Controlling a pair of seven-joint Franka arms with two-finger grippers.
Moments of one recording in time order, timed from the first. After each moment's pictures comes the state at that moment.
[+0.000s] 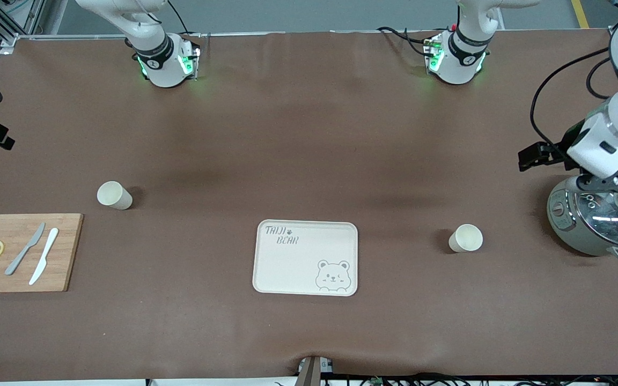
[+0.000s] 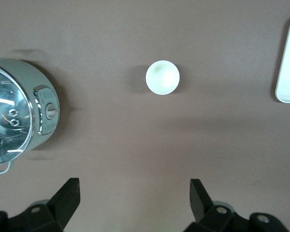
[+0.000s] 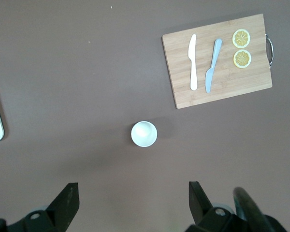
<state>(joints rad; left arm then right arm) -0.06 0.14 -0.04 -1.57 0.02 1.61 -0.10 -0.02 0.02 -0.07 -1.48 -0.05 1.49 0.10</state>
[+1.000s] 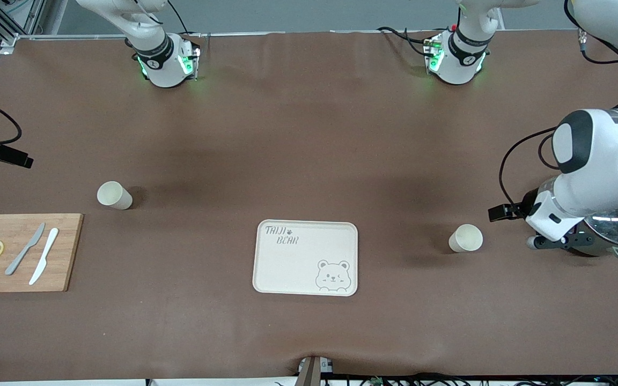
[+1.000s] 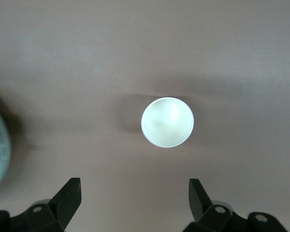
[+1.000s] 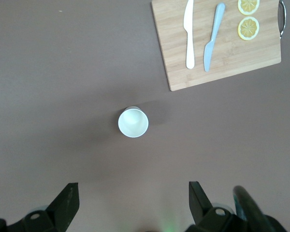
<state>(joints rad) -0.01 0.35 -0.04 -1.71 -0.06 1.99 -0.11 -0.07 0.14 -0.08 -1.49 -0.05 1.47 0.10</state>
